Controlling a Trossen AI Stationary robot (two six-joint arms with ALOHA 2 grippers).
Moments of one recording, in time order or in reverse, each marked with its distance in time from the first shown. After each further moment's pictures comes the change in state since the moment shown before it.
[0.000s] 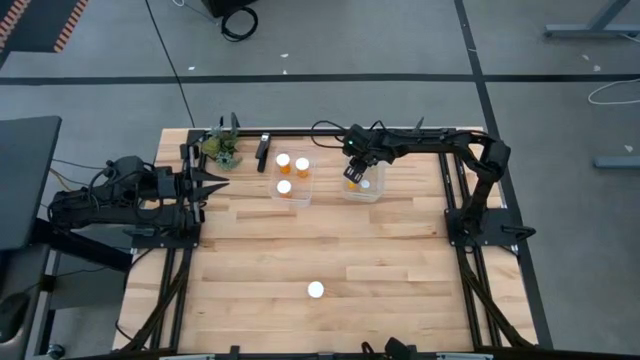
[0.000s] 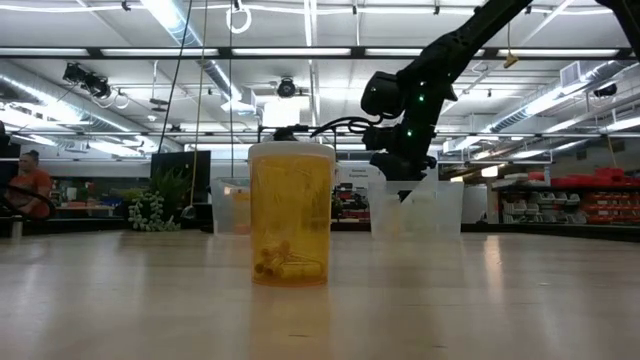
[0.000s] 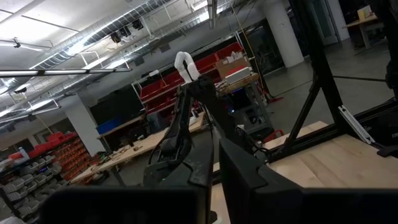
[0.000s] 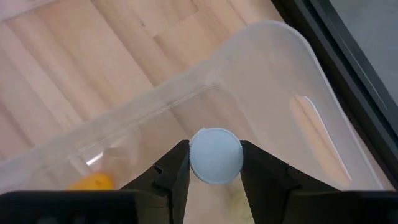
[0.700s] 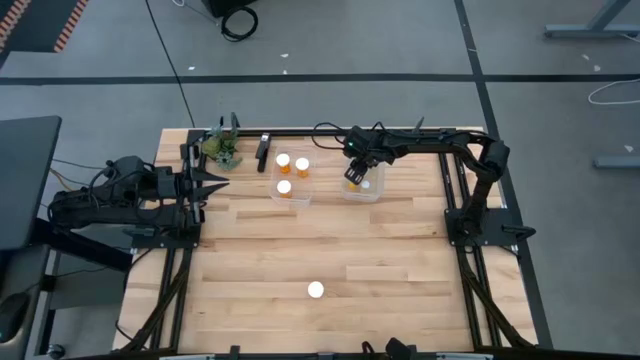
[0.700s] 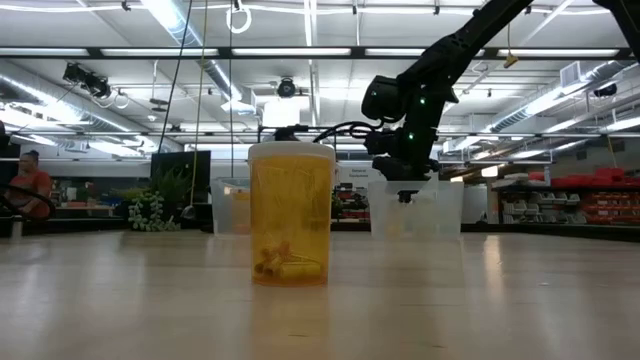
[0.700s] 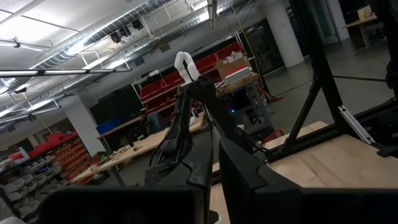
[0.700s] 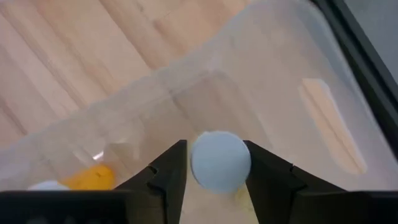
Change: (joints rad) left arm 0.000 0.000 0.000 0.000 0.000 0.000; right arm 0.000 0.003 -0.005 -0.016 -0.001 0.026
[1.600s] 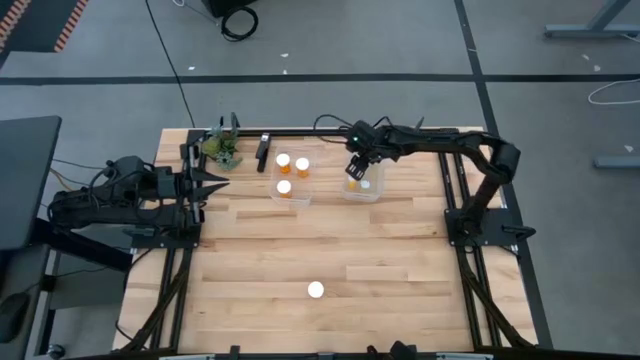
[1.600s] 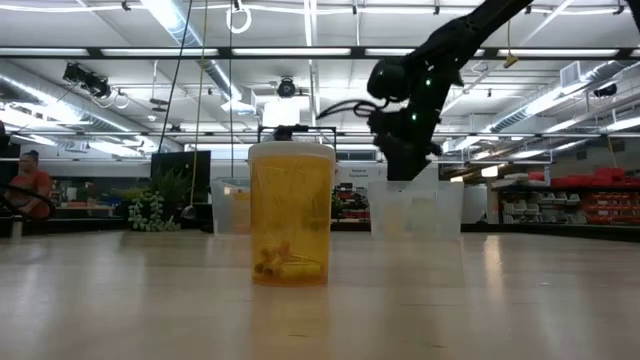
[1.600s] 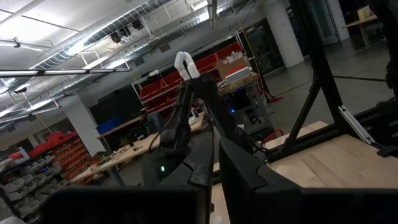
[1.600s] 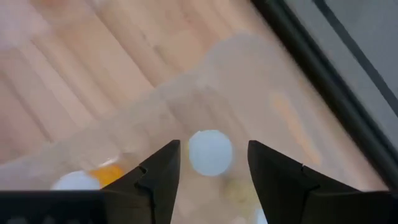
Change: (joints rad) left arm 0.000 0.000 0.000 0.000 0.000 0.000; right arm 0.002 -0.070 0.005 -0.025 0.005 0.009
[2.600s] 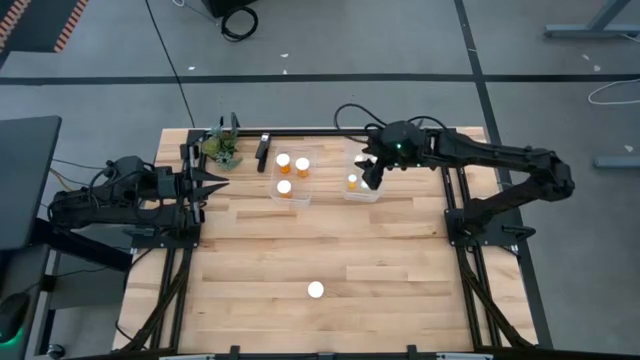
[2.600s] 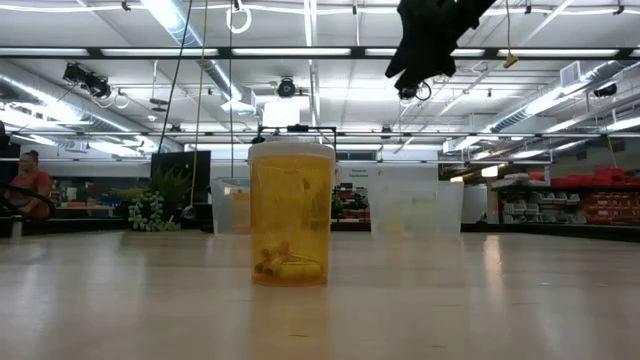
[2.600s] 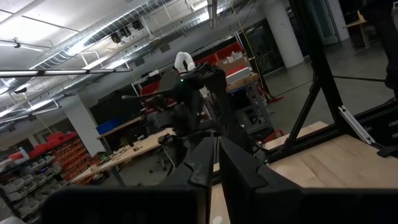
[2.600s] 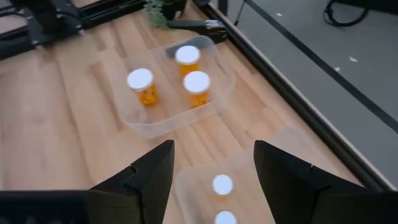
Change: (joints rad) left arm 0.000 0.000 0.000 0.001 0.000 0.000; right arm 0.230 -0.462 0.001 -0.041 -0.048 0.096
